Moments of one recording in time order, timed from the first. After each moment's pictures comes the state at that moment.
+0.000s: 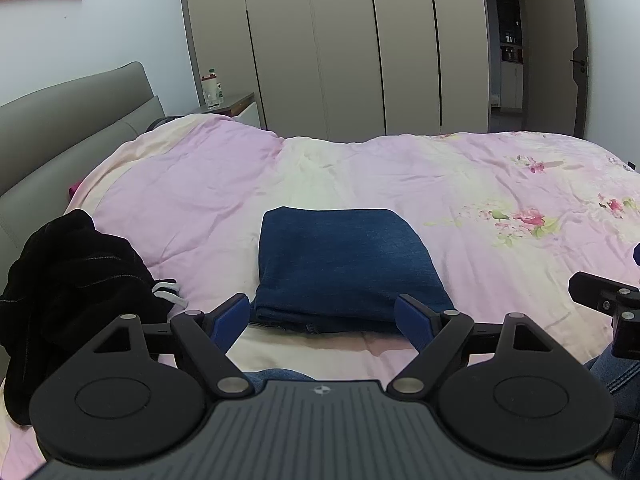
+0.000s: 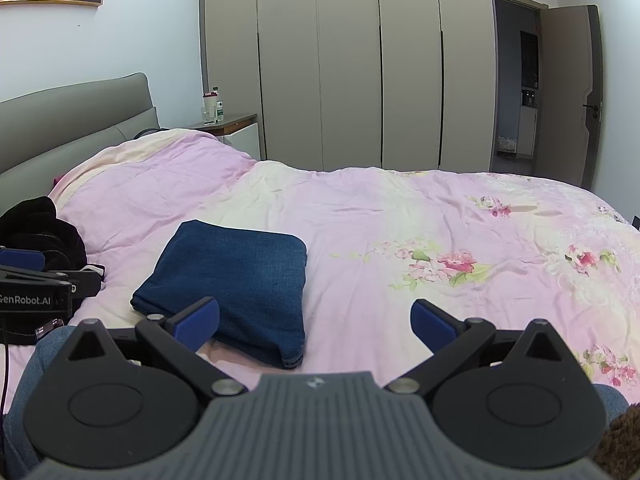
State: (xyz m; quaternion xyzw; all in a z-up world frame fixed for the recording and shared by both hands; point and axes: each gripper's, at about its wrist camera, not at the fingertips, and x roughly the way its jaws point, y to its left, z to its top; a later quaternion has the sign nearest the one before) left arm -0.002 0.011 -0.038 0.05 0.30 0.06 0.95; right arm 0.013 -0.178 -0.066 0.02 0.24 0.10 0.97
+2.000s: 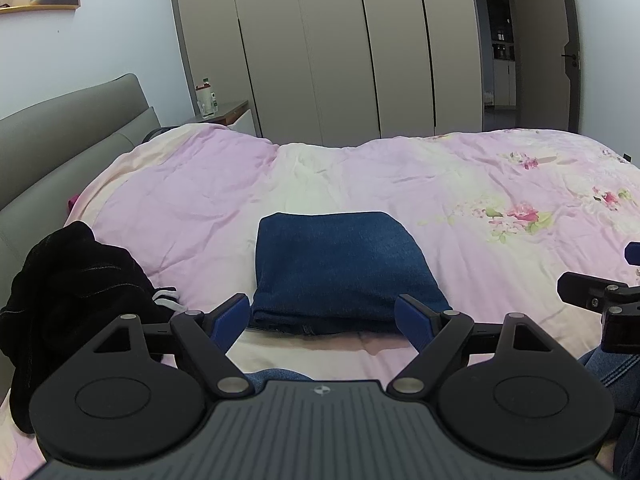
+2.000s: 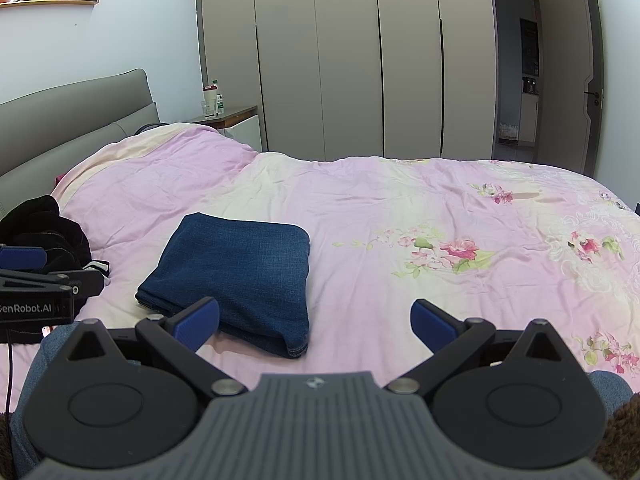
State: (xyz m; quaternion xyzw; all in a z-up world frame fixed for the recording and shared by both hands) left arm -0.007 0.007 -0.035 0.07 0.29 0.05 0.95; right arm 0.012 -0.177 -0.068 0.03 0.26 0.10 0.96
